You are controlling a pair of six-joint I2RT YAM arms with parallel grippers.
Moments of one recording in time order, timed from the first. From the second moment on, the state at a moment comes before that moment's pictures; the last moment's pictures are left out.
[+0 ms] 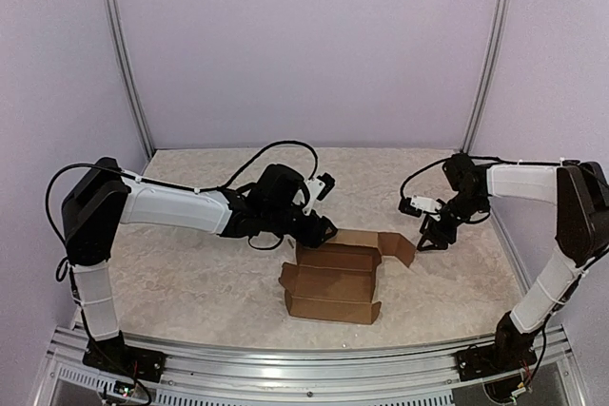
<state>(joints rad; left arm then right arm) -0.91 1.94 1.27 0.04 0.06 -0.11 0.19 1.63 1.05 -0.69 -0.39 -0.94</state>
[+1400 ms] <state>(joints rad) -0.92 1.97 1.30 0.04 0.02 -0.15 0.48 1.64 0.93 -0.33 -0.51 -0.63</state>
